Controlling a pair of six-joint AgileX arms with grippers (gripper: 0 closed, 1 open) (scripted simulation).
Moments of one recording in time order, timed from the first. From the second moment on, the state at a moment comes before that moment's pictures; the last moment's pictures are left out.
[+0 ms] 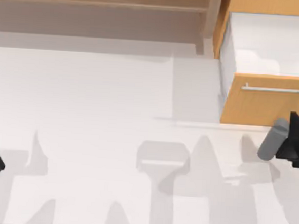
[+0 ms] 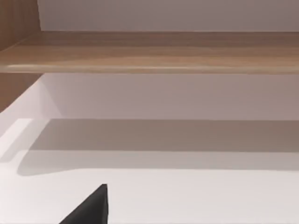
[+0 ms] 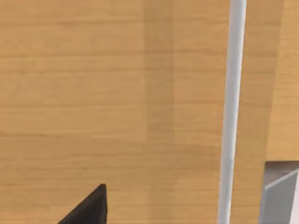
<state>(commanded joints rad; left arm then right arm) 0.00 0.00 0.00 0.00 0.00 0.00 0.34 1.96 0.21 1.73 0.36 -1.53</state>
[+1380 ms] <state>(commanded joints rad) 0.00 0.00 0.00 0.00 0.00 0.00 0.31 1.99 0.31 1.68 0.34 -1.56</state>
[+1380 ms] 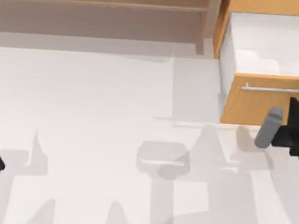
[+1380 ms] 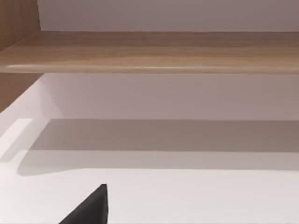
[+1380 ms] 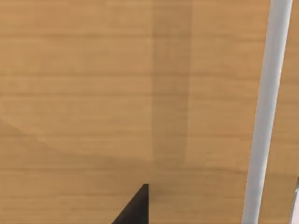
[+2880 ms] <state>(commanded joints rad) 0.00 0.00 0.00 0.00 0.00 0.00 0.25 2.06 0.51 1.54 0.29 -1.55</state>
